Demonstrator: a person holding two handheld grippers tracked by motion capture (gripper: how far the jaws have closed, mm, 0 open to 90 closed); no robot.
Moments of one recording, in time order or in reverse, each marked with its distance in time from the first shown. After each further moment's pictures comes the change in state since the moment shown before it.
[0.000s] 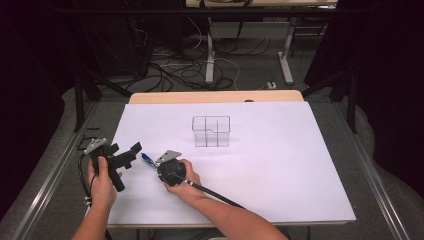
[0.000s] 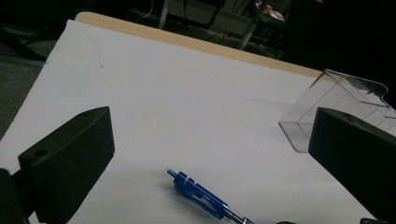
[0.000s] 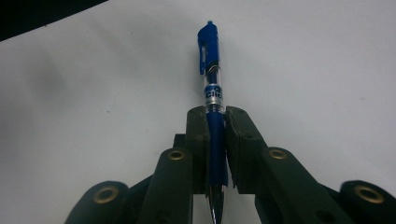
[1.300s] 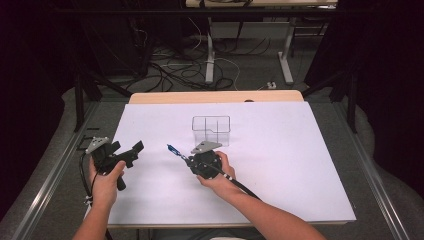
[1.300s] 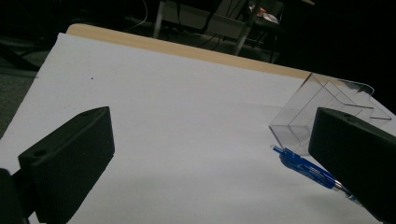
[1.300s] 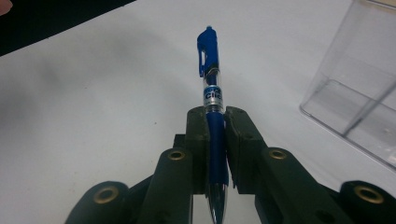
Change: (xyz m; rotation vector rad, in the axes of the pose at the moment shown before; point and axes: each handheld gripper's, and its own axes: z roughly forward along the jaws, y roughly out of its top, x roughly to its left) left arm -0.010 0.005 -0.002 -0.022 -0.013 0.039; right arm -0.064 -0.012 -0.091 -0.051 -0.003 0.037
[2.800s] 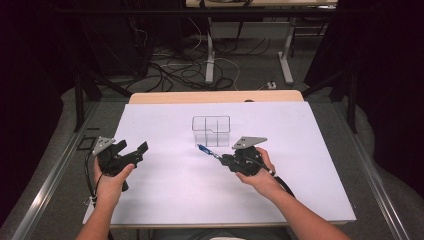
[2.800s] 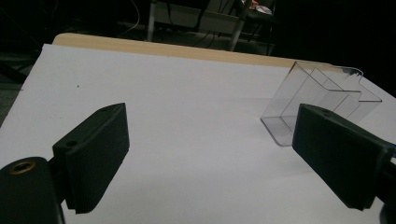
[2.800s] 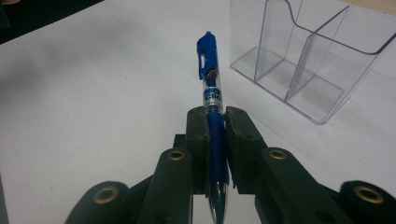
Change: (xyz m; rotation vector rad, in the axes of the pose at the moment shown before) left arm -0.017 -0.002 0.001 0.009 -0.013 0.085; right arm -0.066 -0.022 -0.085 0.017 0.033 0.012
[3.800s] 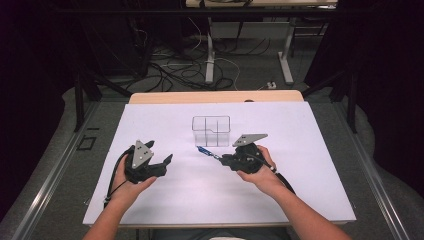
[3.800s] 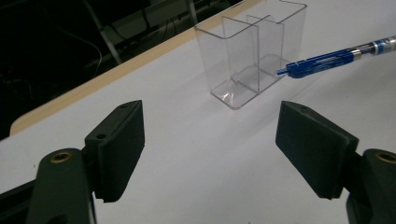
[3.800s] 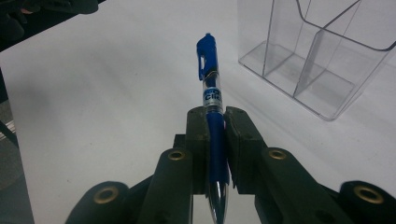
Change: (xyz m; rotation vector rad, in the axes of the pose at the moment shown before) left arm -0.075 -0.009 0.010 0.080 -0.092 0.587; right arm -0.004 0.006 -0.004 0.046 0.050 0.024
